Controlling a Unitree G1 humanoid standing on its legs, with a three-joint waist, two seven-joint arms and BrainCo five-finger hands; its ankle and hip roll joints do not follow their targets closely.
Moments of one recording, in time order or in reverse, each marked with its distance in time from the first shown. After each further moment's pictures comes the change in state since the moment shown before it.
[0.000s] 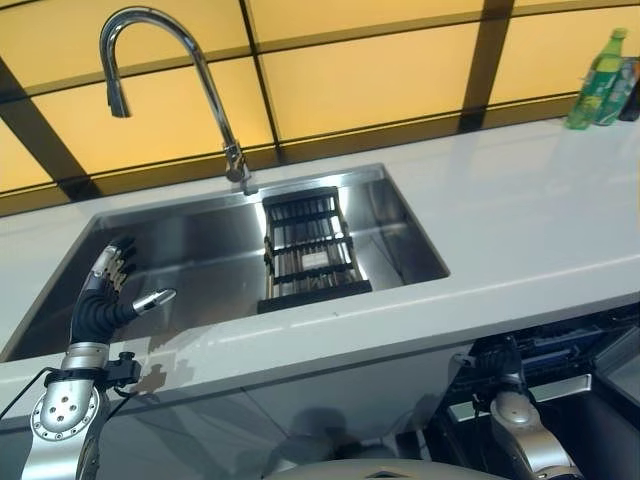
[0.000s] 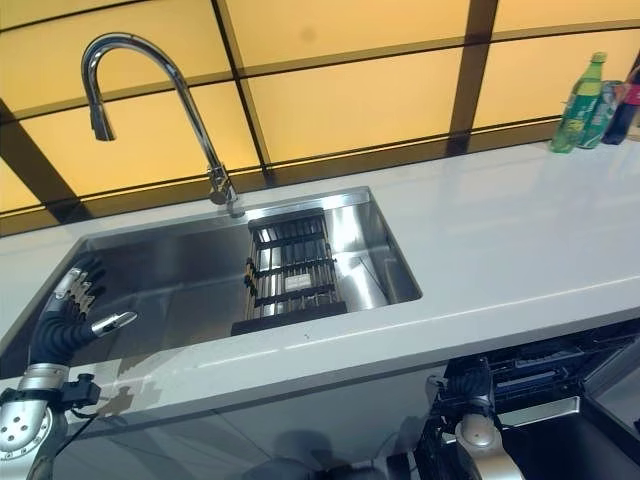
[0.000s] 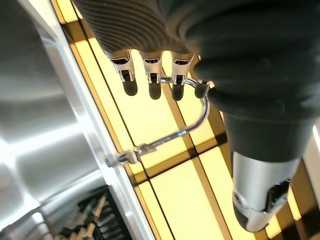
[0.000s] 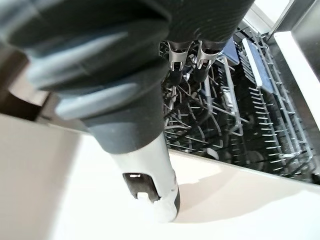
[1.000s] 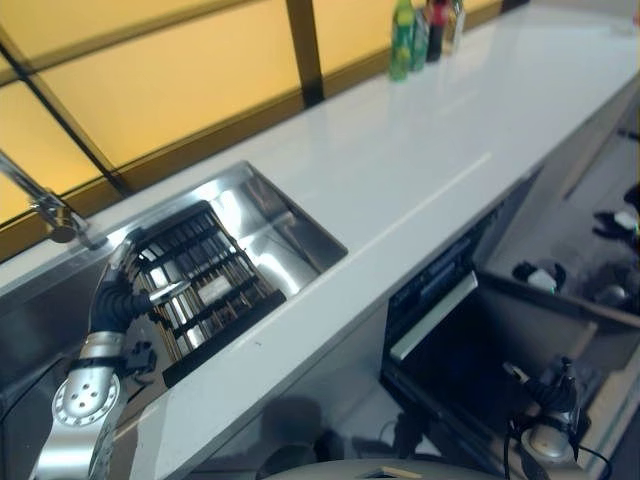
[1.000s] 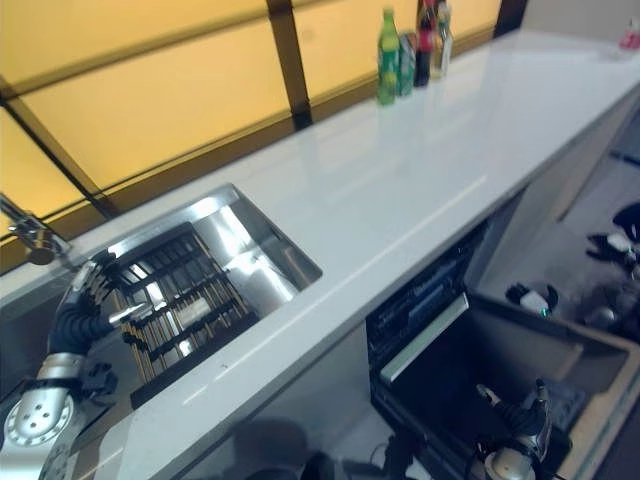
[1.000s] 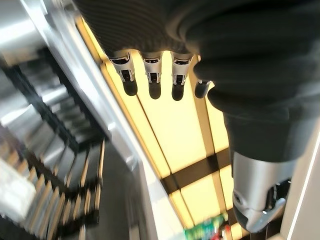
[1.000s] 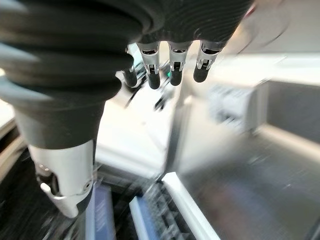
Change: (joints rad) left arm -0.141 0.043 -0.158 -0.007 0.019 0.022 0.157; right arm 0.052 0.002 -0.148 0.155 0.038 -0.055 -0.256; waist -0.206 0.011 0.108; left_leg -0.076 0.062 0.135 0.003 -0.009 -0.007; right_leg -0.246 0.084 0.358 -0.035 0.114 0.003
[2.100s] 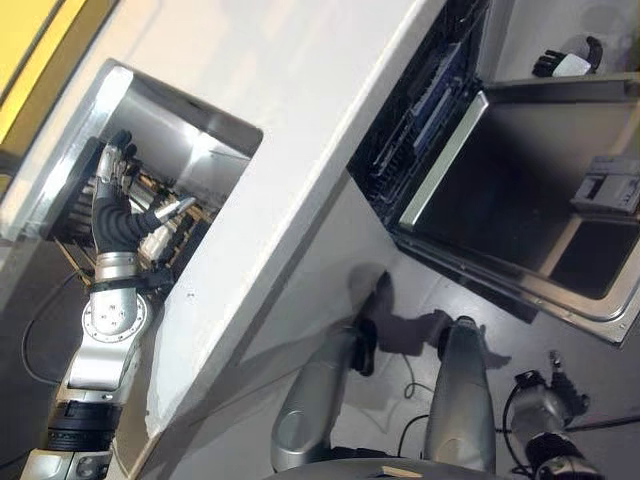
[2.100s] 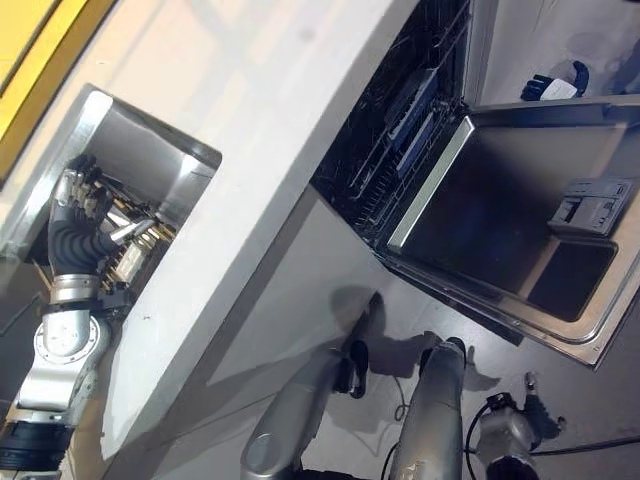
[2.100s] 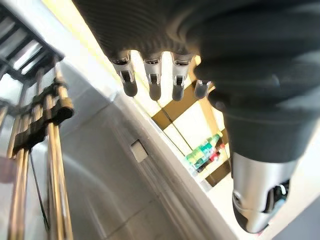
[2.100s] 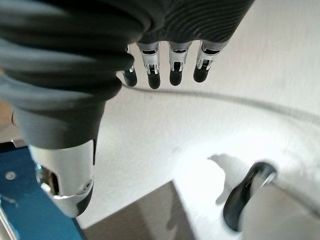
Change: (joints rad) left arm -0.263 0.035 -0.034 0.058 0.078 -0.054 0.213; right arm -0.356 0.041 -0.112 0.493 0.899 -0.363 0.041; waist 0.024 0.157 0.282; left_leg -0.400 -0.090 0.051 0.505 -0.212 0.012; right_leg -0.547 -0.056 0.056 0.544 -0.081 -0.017
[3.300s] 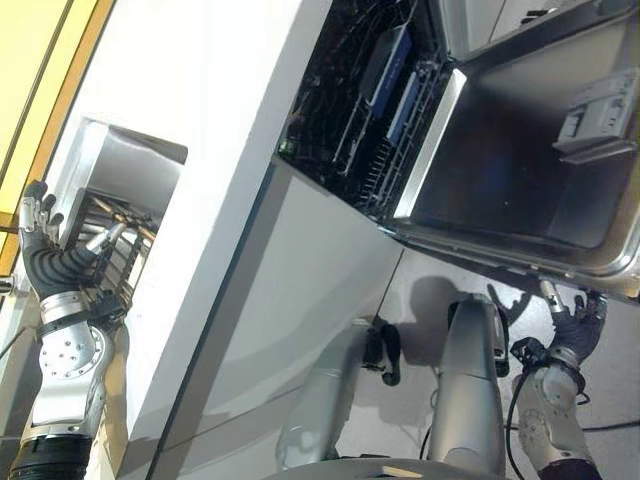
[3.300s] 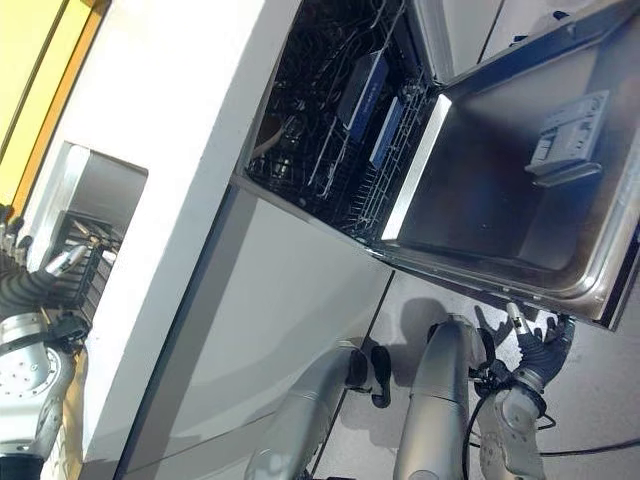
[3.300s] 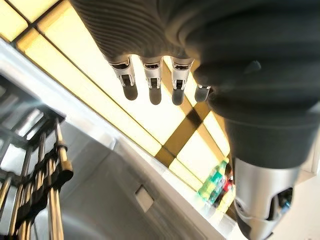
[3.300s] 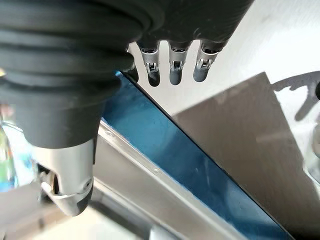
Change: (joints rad) left arm 0.145 0.005 0.116 0.143 -0.106 -0.077 0.031; right arm 0.279 -0.062 0.096 -0.666 -0.528 -0.061 0.182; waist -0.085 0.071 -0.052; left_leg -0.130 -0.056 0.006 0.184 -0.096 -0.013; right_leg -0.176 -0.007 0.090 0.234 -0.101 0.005
